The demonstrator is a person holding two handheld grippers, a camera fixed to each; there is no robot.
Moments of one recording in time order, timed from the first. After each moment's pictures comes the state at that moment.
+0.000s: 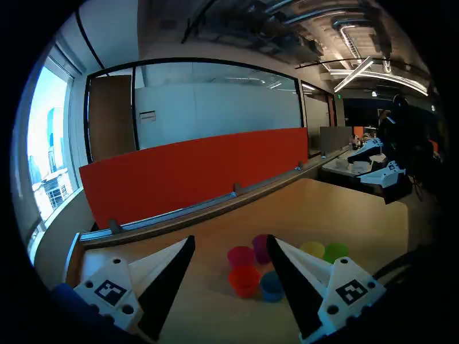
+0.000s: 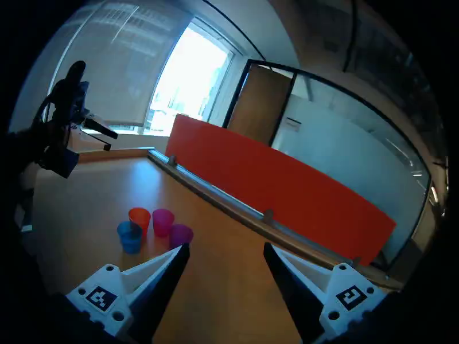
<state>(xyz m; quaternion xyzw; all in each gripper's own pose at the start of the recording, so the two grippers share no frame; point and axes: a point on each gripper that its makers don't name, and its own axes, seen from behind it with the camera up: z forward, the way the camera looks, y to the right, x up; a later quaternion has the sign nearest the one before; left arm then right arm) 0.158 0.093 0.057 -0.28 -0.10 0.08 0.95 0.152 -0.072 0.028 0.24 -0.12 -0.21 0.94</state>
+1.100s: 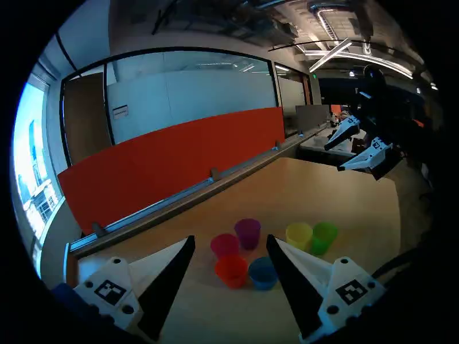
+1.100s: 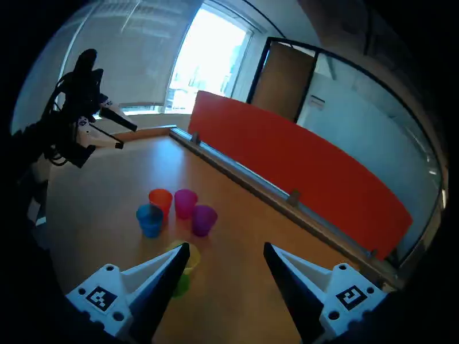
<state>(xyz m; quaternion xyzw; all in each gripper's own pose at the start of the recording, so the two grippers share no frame) 0.134 0.123 0.054 -0.34 -0.13 0.13 0.92 0.126 -0.093 0.021 0.29 -0.20 -0.21 0.91</state>
